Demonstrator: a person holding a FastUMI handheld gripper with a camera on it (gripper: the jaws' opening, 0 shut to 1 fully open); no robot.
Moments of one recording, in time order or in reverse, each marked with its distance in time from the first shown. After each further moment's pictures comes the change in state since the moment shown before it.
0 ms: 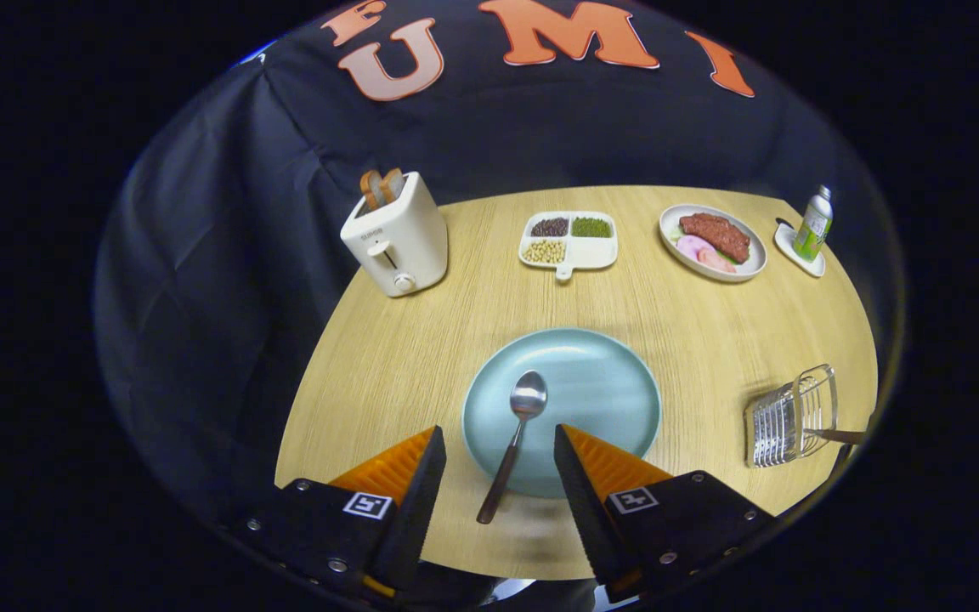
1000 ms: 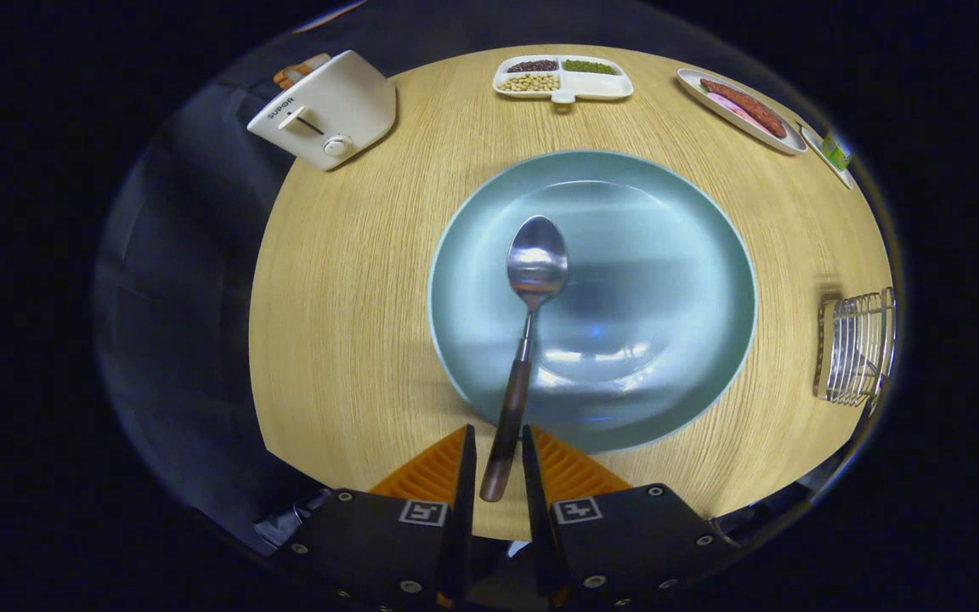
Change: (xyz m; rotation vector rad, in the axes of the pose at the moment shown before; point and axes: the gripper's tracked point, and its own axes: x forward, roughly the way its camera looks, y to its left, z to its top) arm 0.053 0.006 -0.081 0.130 0.481 -0.029
